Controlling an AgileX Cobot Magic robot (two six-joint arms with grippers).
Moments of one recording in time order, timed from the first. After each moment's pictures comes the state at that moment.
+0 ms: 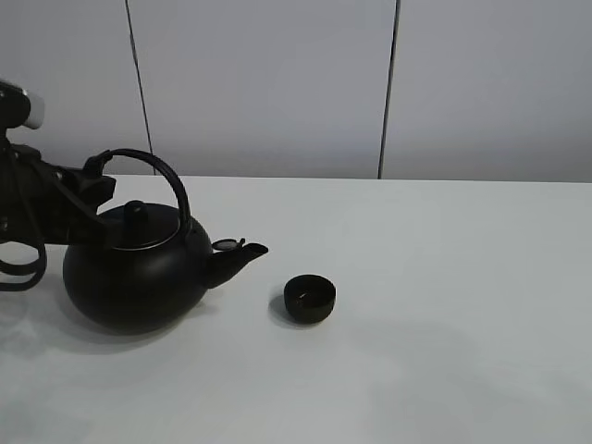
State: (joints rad) left arm -0.35 1.81 -0.46 0.02 -1.02 0.22; right arm 0.10 -0.02 -0.51 -0.01 1.17 0.05
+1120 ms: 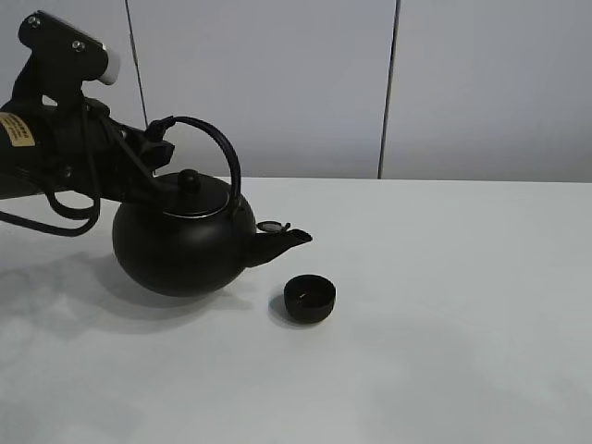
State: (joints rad) left arm -0.42 1.78 -0.66 0.09 -0.77 0.28; right arm 0.10 -0.02 -0.51 -0.01 1.17 0.05
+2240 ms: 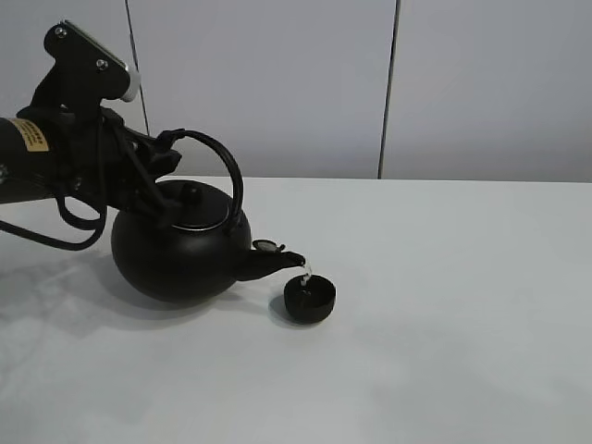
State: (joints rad) left arm -0.42 1.81 -0.69 0.10 -0.75 0.39; right arm 0.10 -0.02 -0.51 -0.01 1.17 0.05
